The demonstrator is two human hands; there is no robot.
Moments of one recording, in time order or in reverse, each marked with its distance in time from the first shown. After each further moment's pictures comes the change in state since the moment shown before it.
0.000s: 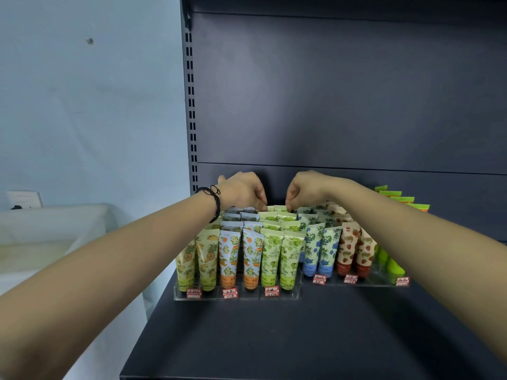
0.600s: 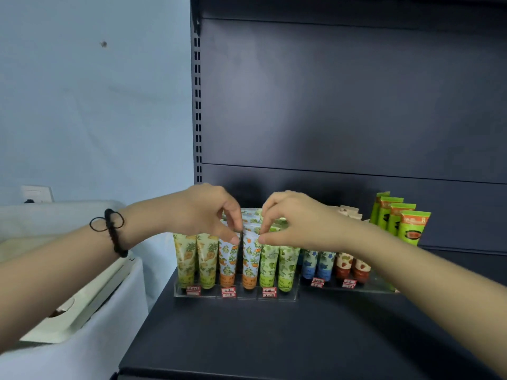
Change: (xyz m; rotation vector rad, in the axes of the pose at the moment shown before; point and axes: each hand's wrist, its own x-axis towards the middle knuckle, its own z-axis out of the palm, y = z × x) left_hand -0.101 -0.011 -0.044 -0.004 -0.169 0.191; right_hand -0.093 -0.057 0.018 0.041 0.192 -0.384
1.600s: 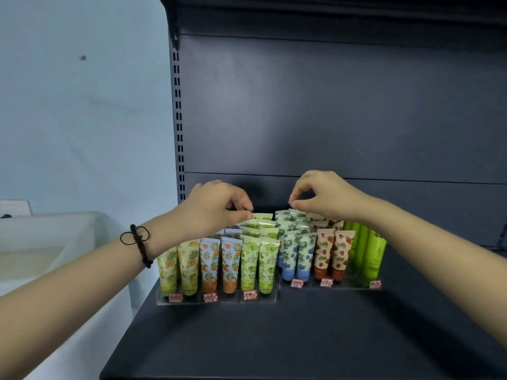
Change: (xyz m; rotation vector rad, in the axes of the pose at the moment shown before) left_hand 0.029 0.027 0.014 0.001 0.341 0.026; right_hand -0.020 0.060 -0.044 -0.030 0.171 0.218
